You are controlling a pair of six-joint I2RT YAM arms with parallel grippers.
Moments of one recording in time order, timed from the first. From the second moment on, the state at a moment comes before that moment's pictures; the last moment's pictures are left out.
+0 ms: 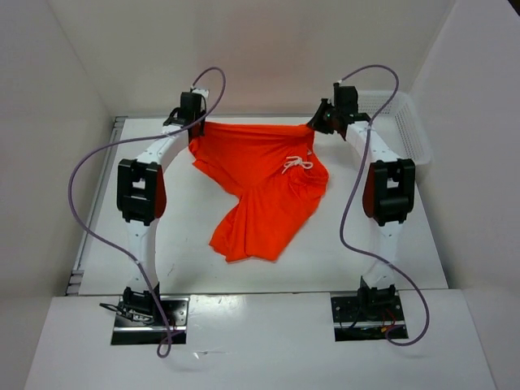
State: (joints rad) left arm -0.16 2.22 1.88 -0.33 -0.25 0.07; right arm 0.11 2.10 1.78 -0.32 -0.25 0.49
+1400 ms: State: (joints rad) left arm -0.28 1.91 1.27 -0.72 0.29 0.07; right arm 0.13 1.89 1.33 -0.31 0.02 0.04
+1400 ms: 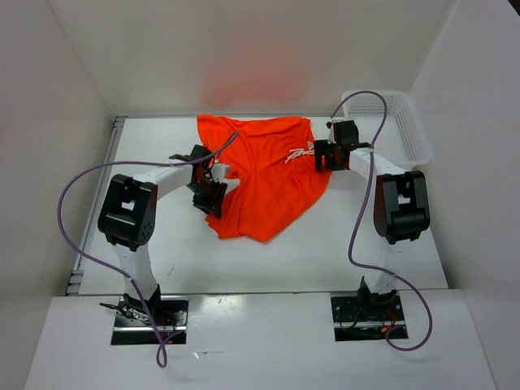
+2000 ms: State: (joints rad) left arm -0.10 1.99 1.63 -0.78 0.25 0.07; right arm 0.13 1.96 1.29 -0.27 -0.08 0.02
